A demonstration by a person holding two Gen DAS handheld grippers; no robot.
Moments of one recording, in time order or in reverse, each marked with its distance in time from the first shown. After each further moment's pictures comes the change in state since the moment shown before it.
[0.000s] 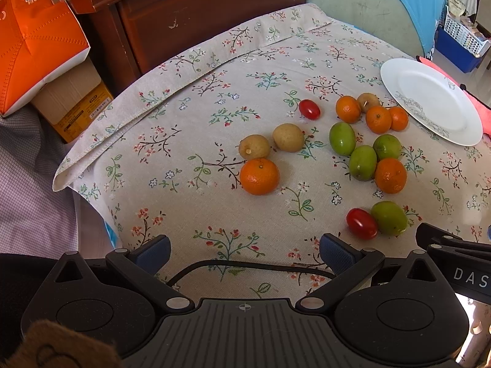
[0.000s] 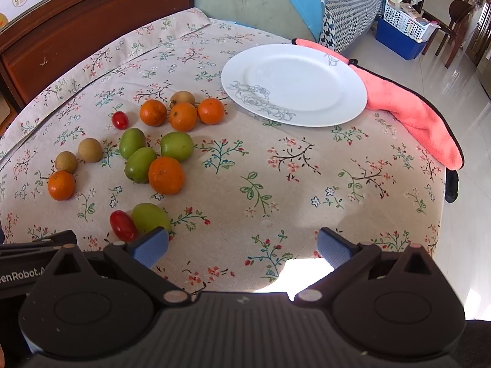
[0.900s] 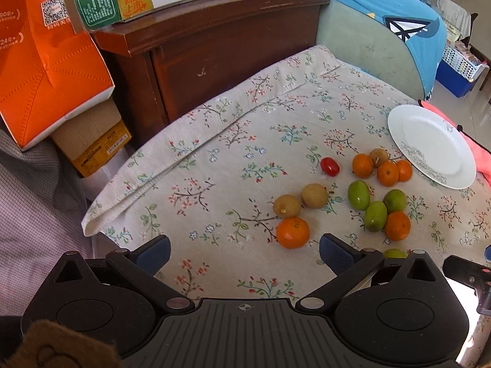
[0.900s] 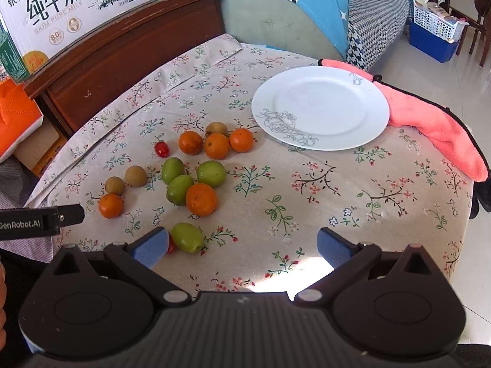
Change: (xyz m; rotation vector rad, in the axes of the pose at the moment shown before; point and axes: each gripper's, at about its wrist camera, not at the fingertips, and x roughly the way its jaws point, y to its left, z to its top) left arm -0.031 0.044 0.032 -0.016 -0.113 -0.014; right arm -0.026 -0.029 0.010 0.014 -0.057 0.237
